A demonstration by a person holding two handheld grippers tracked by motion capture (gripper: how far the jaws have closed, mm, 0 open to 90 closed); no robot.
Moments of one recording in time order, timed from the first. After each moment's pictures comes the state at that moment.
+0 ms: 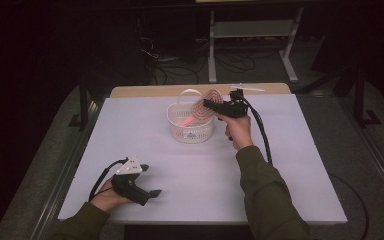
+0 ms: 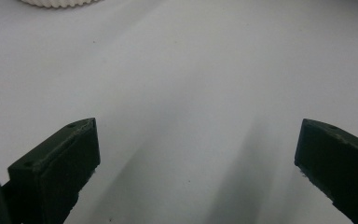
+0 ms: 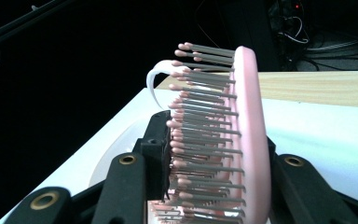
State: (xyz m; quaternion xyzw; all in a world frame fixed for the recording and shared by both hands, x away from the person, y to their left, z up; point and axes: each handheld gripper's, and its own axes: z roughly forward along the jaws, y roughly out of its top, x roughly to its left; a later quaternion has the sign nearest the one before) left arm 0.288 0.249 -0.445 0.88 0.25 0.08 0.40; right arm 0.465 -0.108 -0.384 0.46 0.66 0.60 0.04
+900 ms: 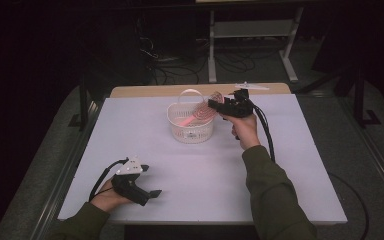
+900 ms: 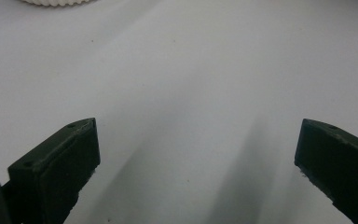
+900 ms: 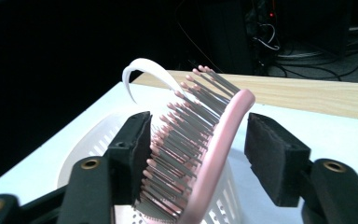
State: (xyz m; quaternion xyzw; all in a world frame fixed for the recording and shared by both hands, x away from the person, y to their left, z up) left arm 0.288 0.249 -0.445 0.88 0.25 0.08 0.40; right arm 0.460 -0.120 -0.376 0.46 0.68 0.56 0.10
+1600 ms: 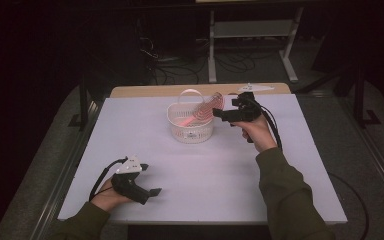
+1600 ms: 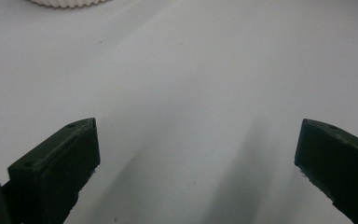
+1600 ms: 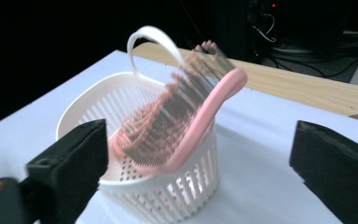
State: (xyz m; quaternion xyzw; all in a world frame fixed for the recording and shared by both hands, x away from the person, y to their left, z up) left arm 0.289 0.251 -0.445 0.87 0.26 0.09 0.41; right arm 0.441 -0.136 -0.366 0.42 0.74 0.52 0.13
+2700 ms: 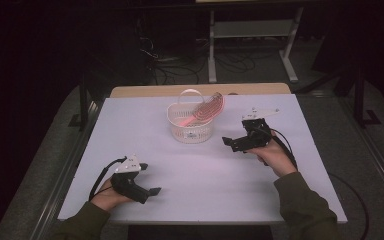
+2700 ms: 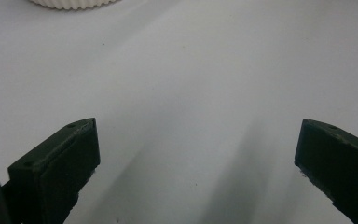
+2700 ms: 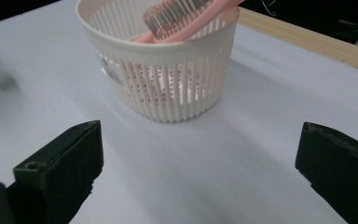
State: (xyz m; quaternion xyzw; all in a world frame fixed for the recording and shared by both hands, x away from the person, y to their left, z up) left arm 0.290 0.251 -0.445 0.87 0.26 0.09 0.41; right arm 0.376 -0.154 -0.390 0.37 0.80 0.44 0.16
